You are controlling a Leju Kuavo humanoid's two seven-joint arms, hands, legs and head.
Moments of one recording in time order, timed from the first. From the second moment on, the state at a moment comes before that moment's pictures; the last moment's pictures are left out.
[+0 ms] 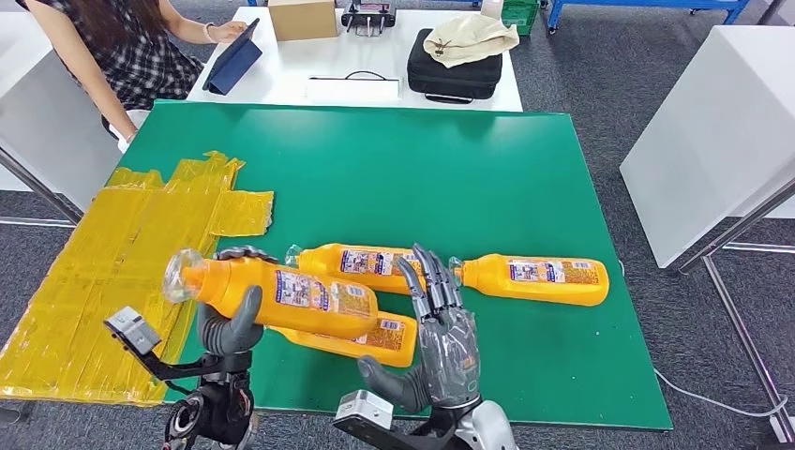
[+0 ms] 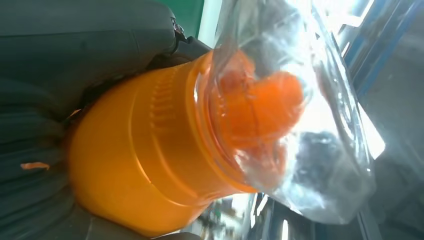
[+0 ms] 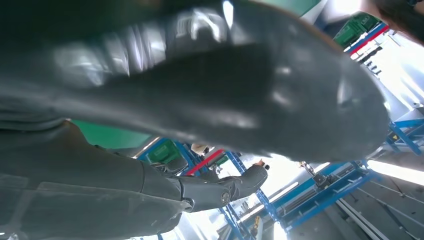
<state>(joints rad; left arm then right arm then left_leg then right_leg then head) 0.06 -0.17 -0.09 -1.41 0.26 -0.15 -0.59 0.01 0.04 0.81 -1.54 1.23 -0.48 0.11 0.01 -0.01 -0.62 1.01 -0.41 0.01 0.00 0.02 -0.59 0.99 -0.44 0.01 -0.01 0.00</state>
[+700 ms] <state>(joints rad) -0.11 -0.14 0.15 -1.54 -0.99 0.65 -0.66 0.05 0.07 0.76 -1.60 1.23 -0.32 0.09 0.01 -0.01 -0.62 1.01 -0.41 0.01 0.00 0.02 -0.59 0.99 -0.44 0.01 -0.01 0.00</state>
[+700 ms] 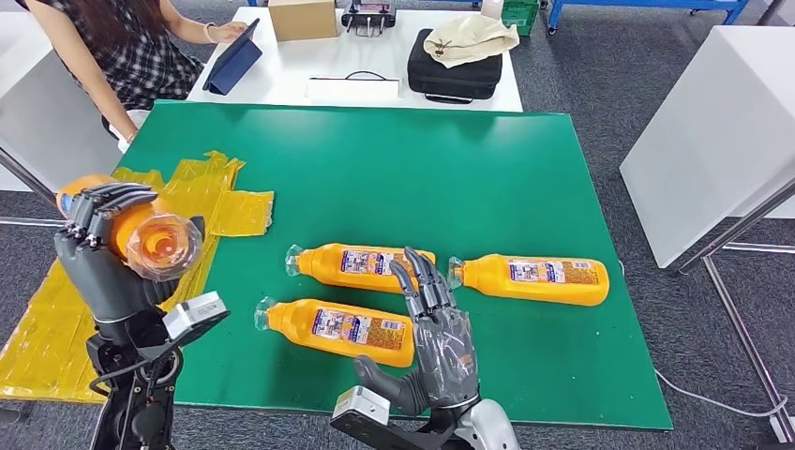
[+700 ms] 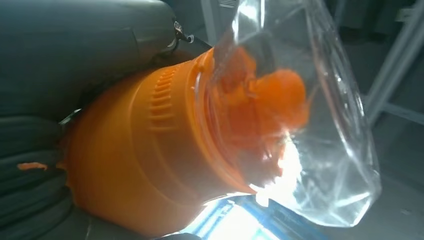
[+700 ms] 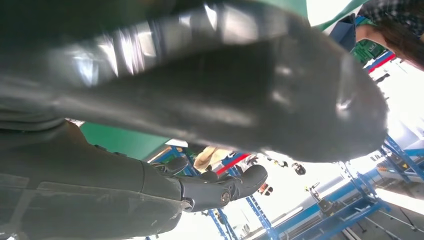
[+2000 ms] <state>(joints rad) -0.54 0.14 -0.42 -0.41 -1.56 0.53 0.19 0.06 0.08 0.70 -1.62 1.21 -0.23 0.06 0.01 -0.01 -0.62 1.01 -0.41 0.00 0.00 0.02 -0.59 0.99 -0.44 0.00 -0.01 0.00</state>
